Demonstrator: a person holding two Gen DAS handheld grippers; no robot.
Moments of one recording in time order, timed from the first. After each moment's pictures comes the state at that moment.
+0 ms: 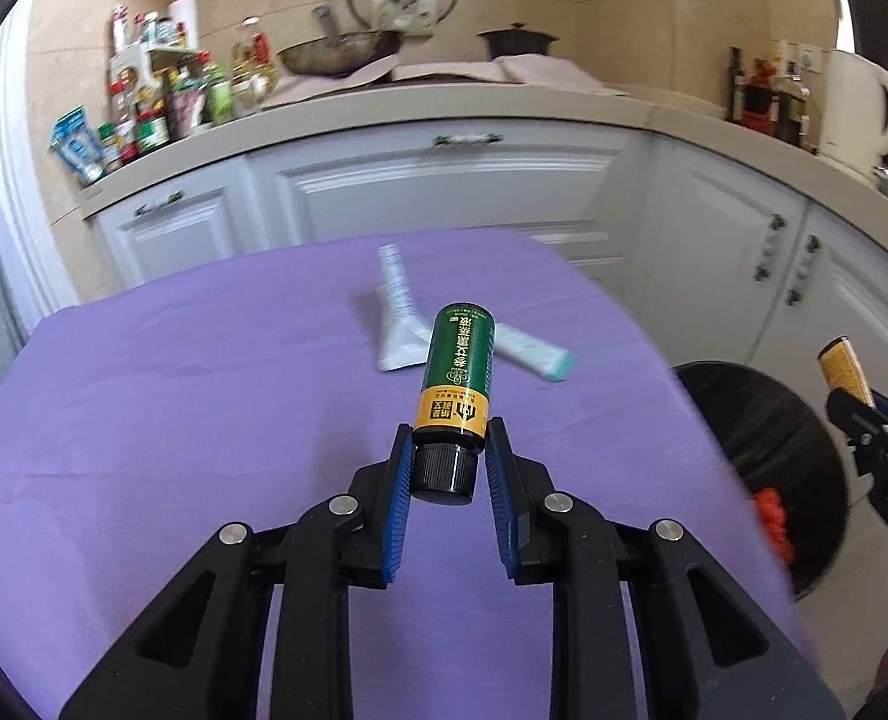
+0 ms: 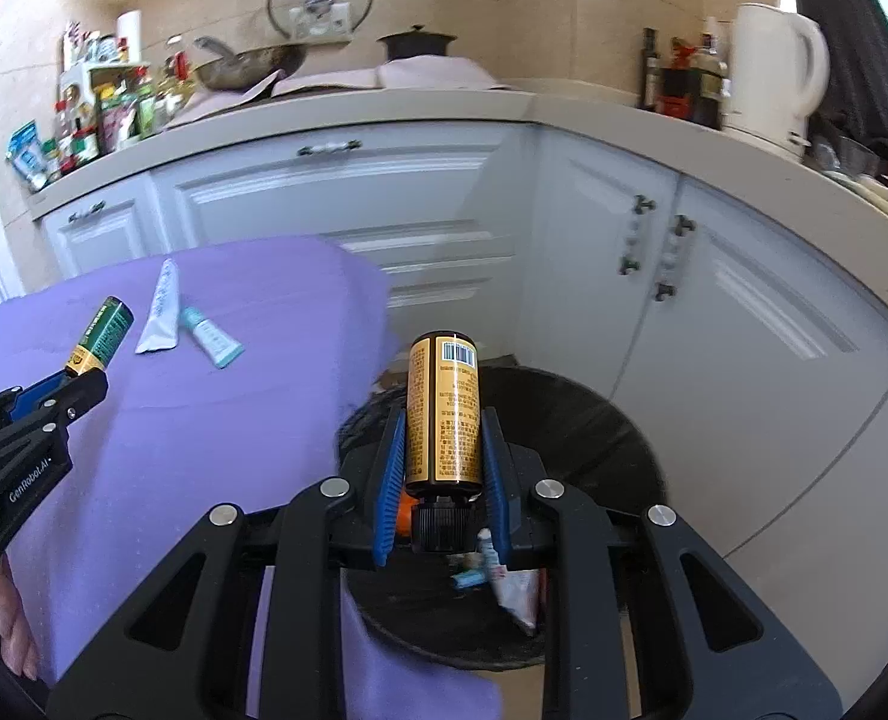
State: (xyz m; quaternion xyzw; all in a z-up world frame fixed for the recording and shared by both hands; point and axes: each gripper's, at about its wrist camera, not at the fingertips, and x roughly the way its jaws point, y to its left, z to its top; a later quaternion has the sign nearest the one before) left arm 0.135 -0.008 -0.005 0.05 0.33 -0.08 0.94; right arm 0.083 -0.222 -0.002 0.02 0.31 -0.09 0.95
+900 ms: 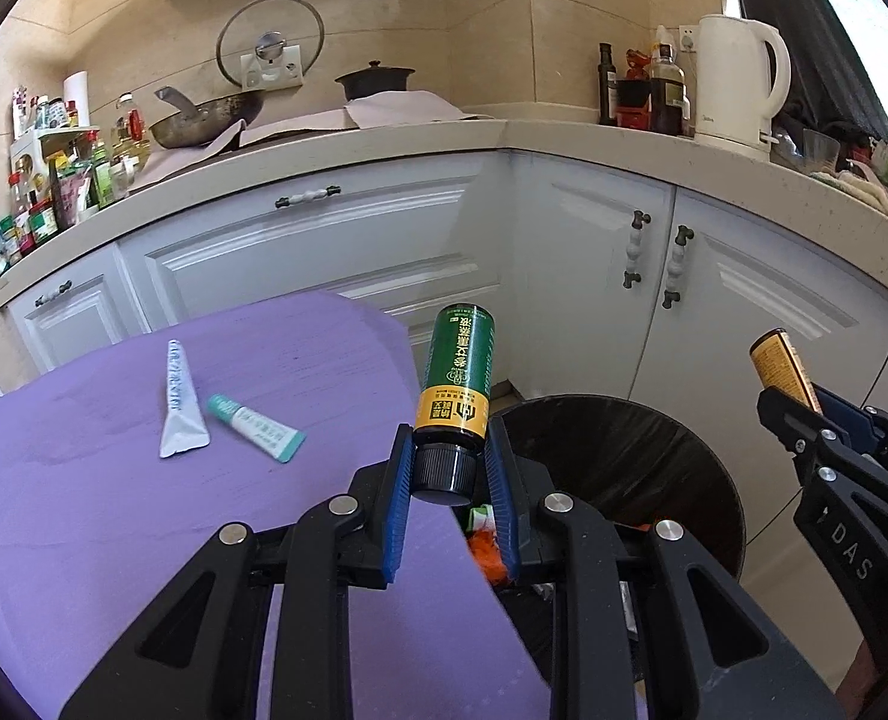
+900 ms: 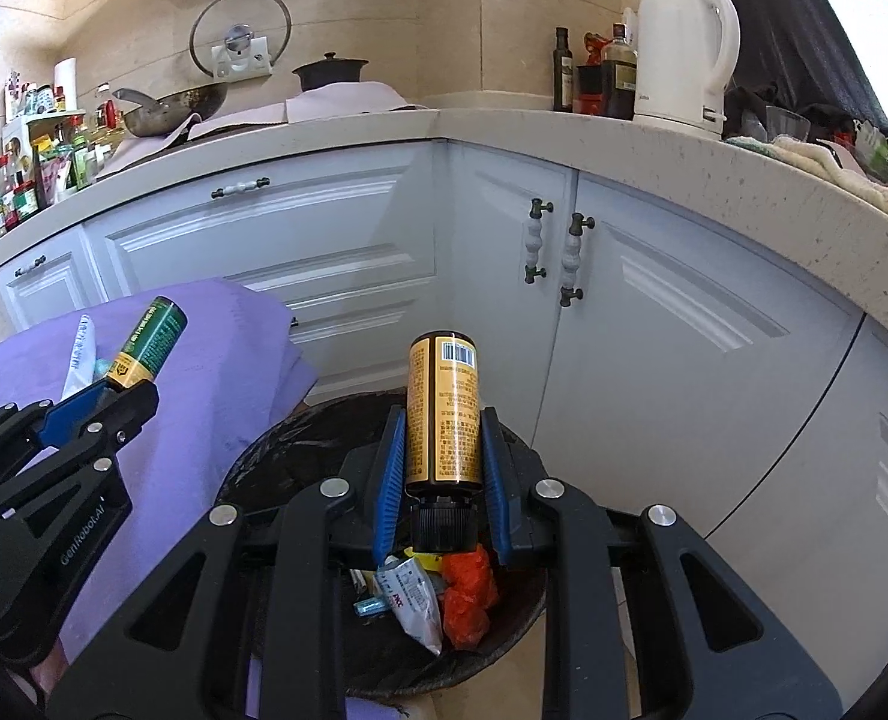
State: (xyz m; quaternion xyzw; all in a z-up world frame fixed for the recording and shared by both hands) left arm 0.125 -0.134 0.002 0.08 0.29 -0.18 0.94; right arm 0.077 -0.298 -0.001 0.05 0.28 -0.15 0.95
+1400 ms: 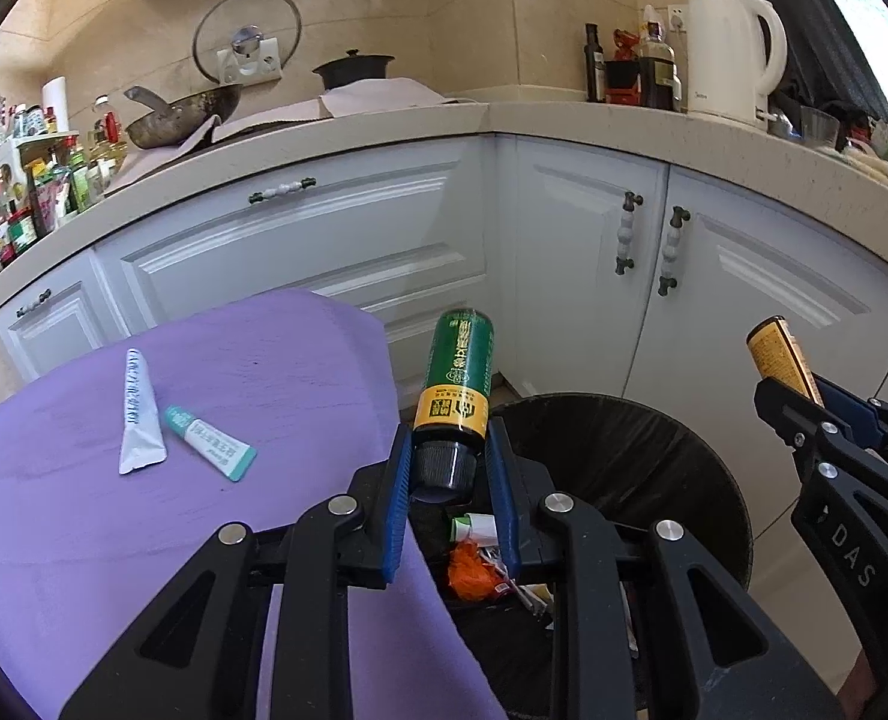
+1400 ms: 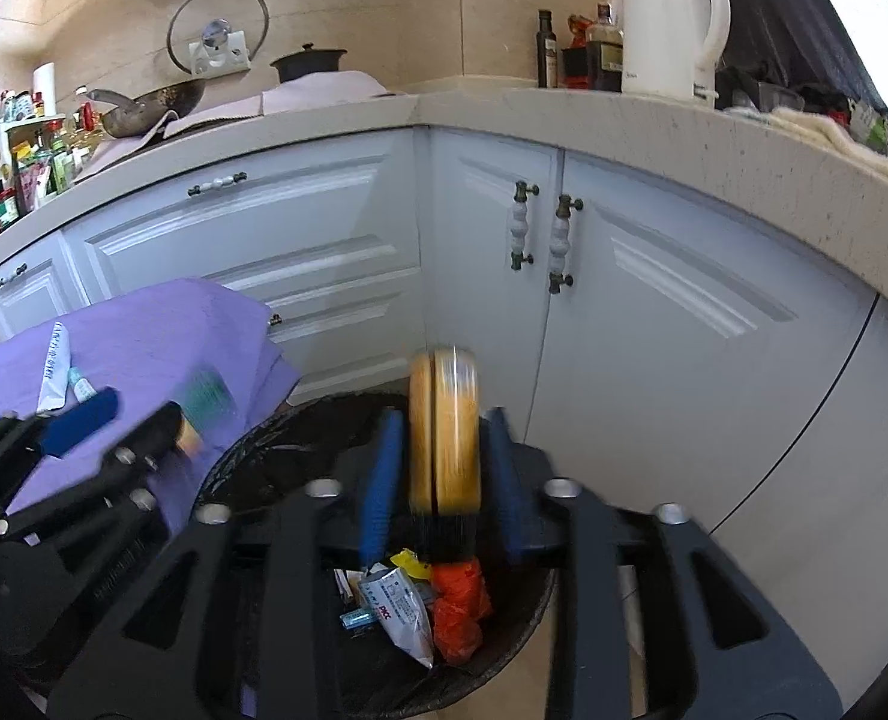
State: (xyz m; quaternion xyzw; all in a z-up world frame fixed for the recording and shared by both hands) left arm 0.139 -0.158 -0.014 0.10 0.30 -0.19 0.93; right arm 0.092 -0.312 -0.015 0.07 0.29 -0.17 0.94
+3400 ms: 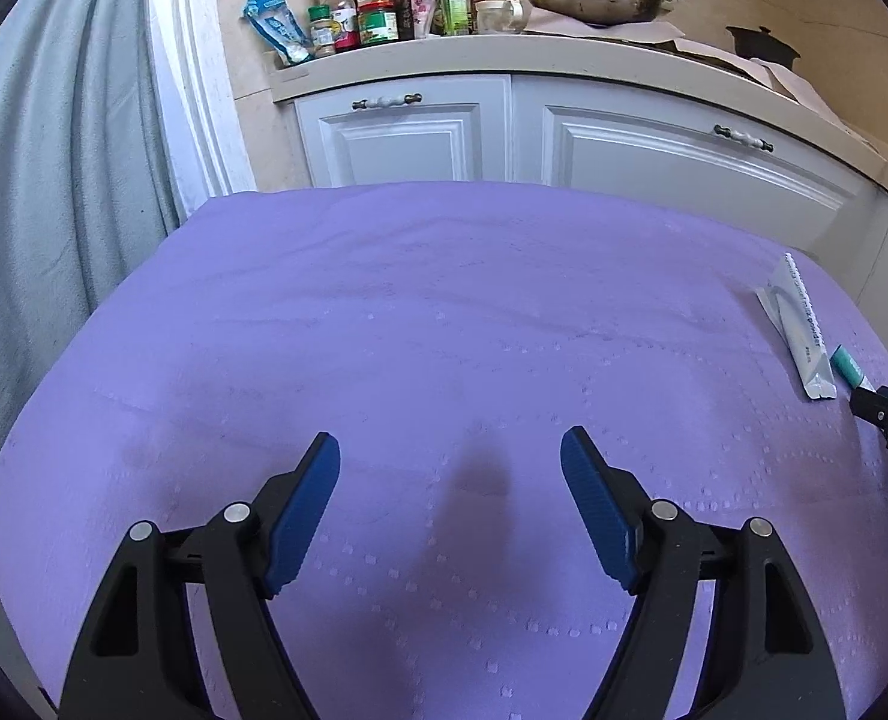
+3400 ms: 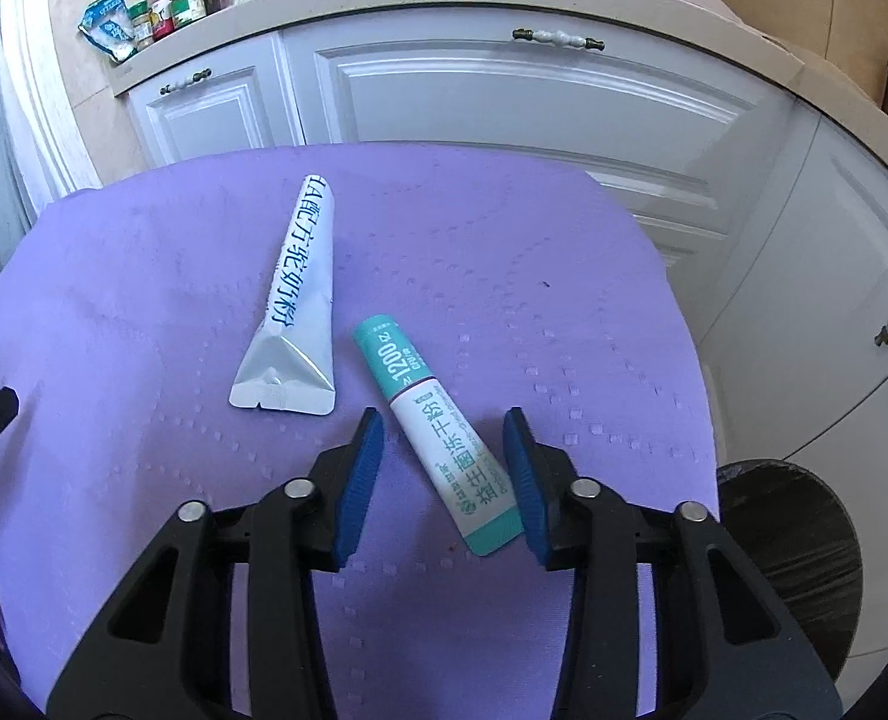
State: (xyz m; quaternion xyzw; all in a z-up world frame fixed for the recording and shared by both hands) left arm 0.177 0.182 -0.032 -0.01 0.38 0.12 0.92; right arm 0.268 -0.079 -0.050 -0.03 0.43 0.08 0.90
